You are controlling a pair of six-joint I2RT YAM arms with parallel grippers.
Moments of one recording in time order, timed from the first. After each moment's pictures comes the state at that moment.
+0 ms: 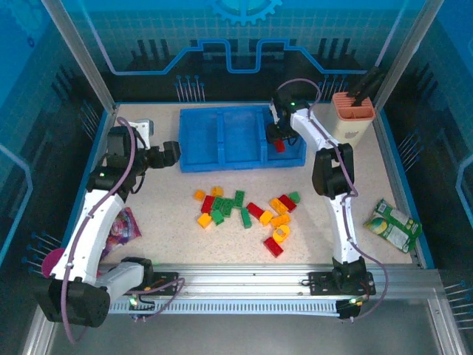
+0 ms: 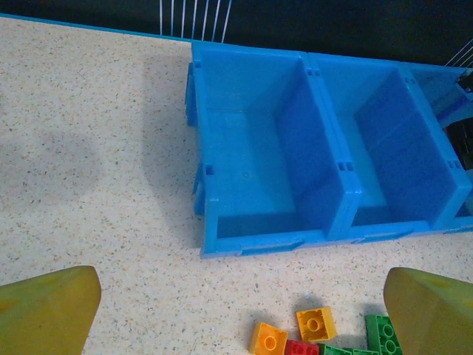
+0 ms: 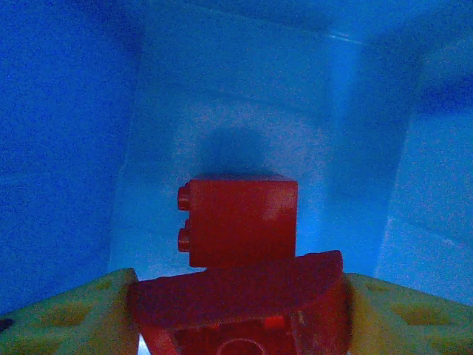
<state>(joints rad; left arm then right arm) -0.05 1.07 1.07 -0.60 0.11 -0.22 0.29 2.44 2.25 -1.01 0.07 0.04</state>
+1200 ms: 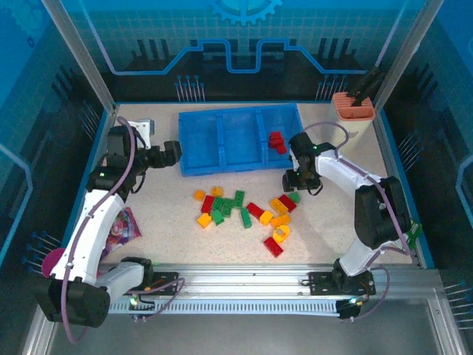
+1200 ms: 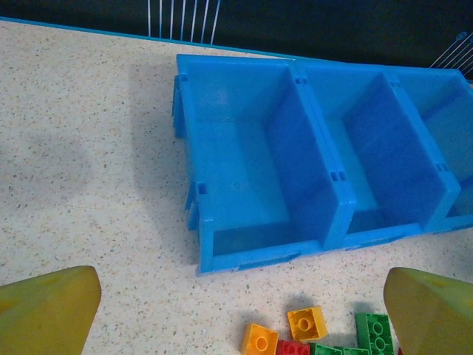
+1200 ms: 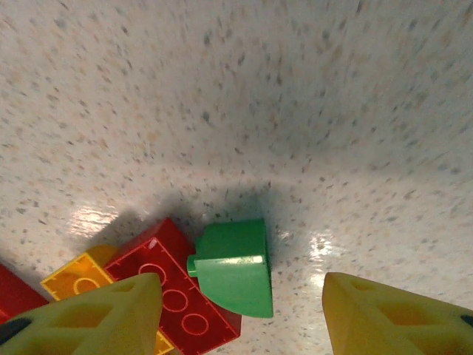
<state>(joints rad) -0.05 1.07 1.07 -0.58 0.14 -0.22 0.33 1.67 1.15 -0.87 -0.02 0.26</state>
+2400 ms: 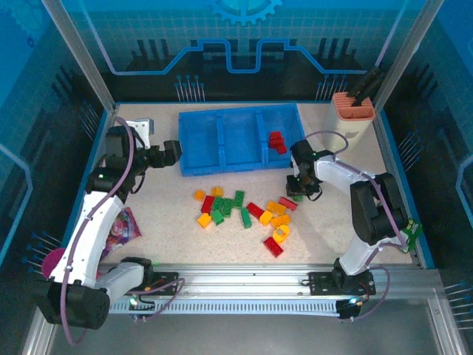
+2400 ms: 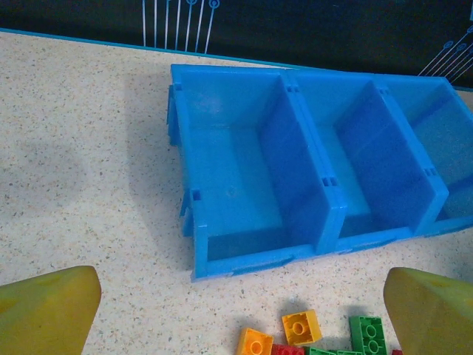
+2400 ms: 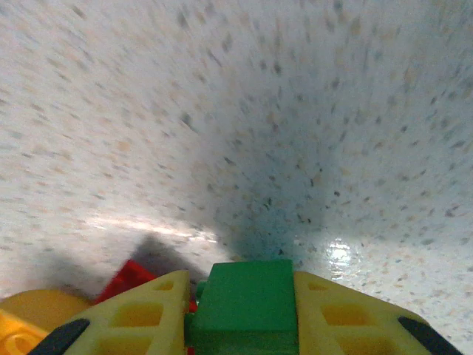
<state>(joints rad) -0.05 1.06 1.07 -0.58 0.15 -0.22 0.31 1.71 1.11 -0.80 -0.04 0.26</state>
